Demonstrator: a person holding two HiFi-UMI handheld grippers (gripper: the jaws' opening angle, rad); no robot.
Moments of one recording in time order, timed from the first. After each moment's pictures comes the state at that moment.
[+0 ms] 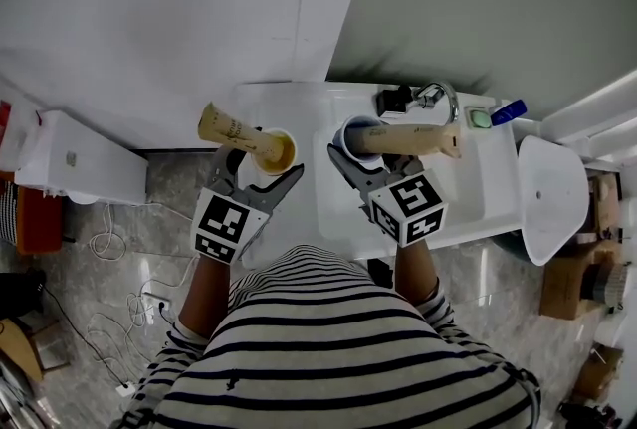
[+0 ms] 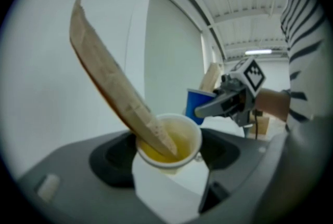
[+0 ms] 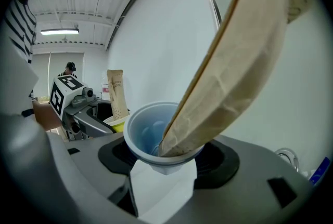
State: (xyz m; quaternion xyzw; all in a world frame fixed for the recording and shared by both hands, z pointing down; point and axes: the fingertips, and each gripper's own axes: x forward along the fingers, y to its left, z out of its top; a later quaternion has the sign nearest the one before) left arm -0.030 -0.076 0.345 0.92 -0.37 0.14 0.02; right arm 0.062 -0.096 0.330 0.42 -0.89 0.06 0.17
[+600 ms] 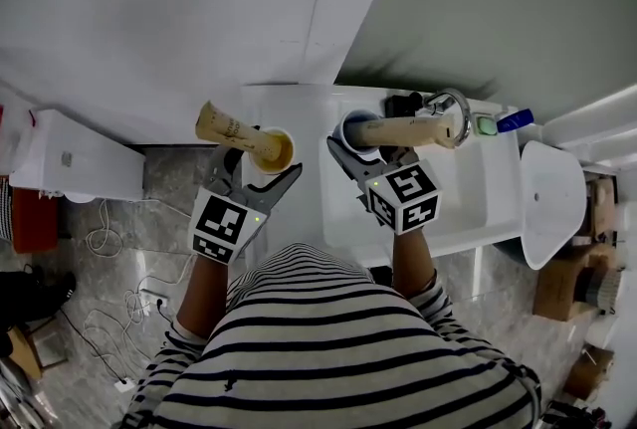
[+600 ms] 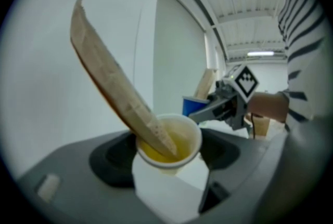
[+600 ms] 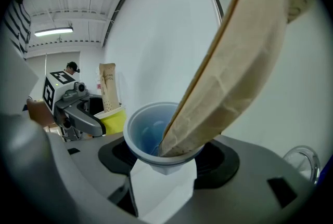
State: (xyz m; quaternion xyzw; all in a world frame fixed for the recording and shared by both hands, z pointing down) left arm -0.053 -0.110 0.360 0.92 -0.37 0.14 0.04; right arm 0.045 -0.147 0.364 0.42 -0.89 0.08 0.19
